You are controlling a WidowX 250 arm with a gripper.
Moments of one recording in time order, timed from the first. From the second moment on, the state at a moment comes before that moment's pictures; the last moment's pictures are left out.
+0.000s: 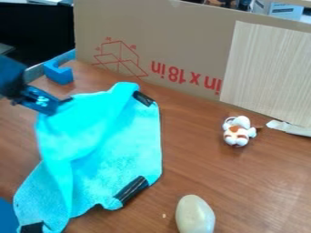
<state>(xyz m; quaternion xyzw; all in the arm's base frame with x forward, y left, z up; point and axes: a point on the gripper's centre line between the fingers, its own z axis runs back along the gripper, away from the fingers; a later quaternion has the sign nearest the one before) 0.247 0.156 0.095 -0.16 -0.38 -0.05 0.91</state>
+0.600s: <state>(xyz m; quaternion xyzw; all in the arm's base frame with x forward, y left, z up) 0.235 0.251 0.100 -0.16 -0.33 -0.03 0.93</state>
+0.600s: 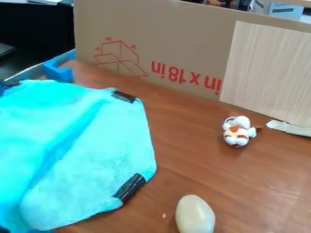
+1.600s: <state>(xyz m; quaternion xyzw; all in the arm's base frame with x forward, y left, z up) 0.228 0.323 0.084 -0.14 -0.29 0.05 0.95</state>
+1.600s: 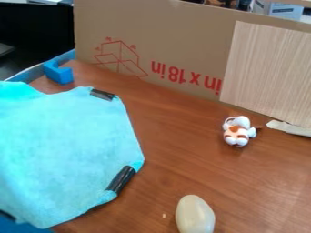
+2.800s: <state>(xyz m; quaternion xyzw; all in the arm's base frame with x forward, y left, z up) 0.234 0.260 0.091 -0.11 -0.24 -0.02 0.96</state>
